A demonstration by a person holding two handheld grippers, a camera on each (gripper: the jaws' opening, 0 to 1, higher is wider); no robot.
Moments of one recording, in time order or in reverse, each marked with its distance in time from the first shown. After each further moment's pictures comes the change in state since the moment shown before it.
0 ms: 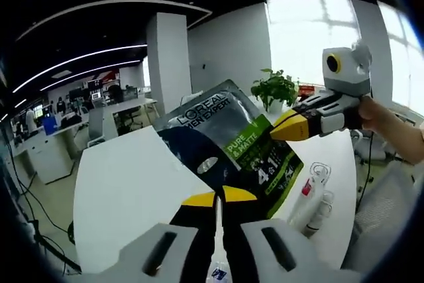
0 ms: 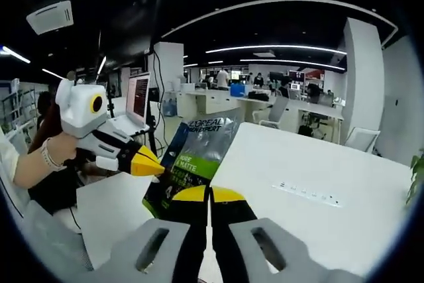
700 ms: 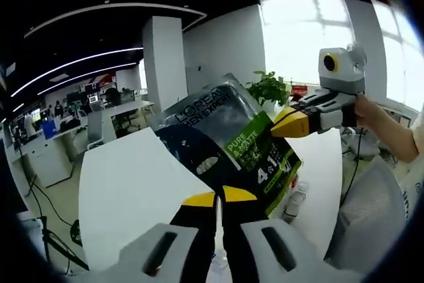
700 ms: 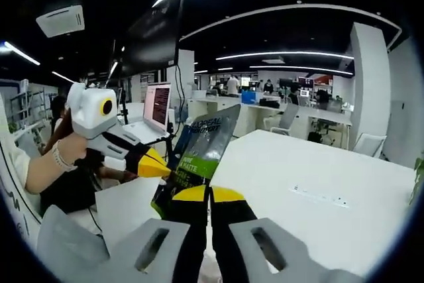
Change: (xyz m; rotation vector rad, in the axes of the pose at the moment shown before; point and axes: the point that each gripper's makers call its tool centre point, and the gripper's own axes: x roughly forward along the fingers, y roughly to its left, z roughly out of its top) left arm -0.053 -0.024 -0.004 0.020 0.009 -0.028; right arm -0.031 0.052 0.008 -0.005 -0.032 0.067
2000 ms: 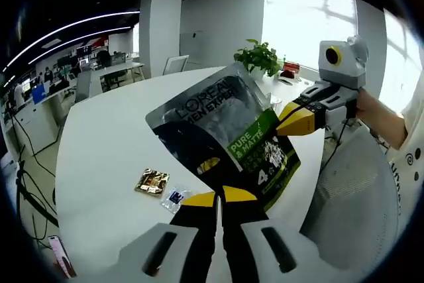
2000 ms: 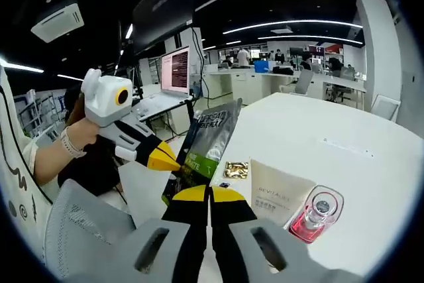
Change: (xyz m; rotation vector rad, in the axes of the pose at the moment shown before) left arm -0.021 -0.041 -0.113 -0.125 0.220 -0.106; right arm -0.005 0.068 -0.098 0.097 0.177 0.112
